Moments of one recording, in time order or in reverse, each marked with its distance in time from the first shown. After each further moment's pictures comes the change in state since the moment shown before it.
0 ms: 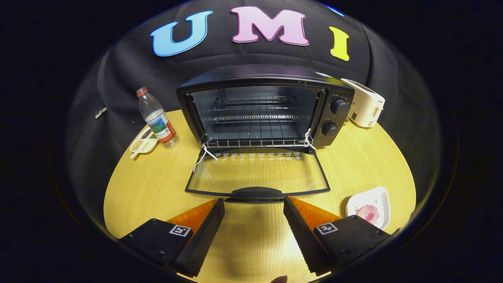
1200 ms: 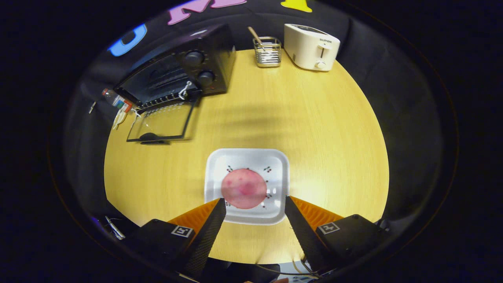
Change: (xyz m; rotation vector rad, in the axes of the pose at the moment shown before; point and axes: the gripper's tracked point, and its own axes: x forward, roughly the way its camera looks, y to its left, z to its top) arm -0.056 -0.299 -0.056 0.059 0.510 0.007
